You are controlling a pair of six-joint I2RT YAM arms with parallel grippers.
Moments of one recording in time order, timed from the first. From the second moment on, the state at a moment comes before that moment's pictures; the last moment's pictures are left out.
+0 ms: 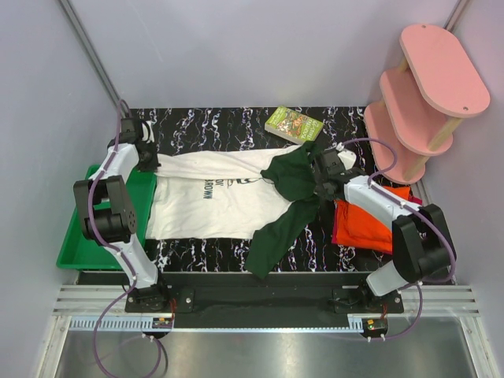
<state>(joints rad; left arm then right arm) 0.16 1.82 1.37 -0.56 0.03 -0.03 0.41 1.52 0.98 -0.47 0.35 0.76</state>
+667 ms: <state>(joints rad) 0.16 1.88 1.55 -0.59 0.16 -0.05 0.40 1.81 1.52 -0.43 0.36 0.52</state>
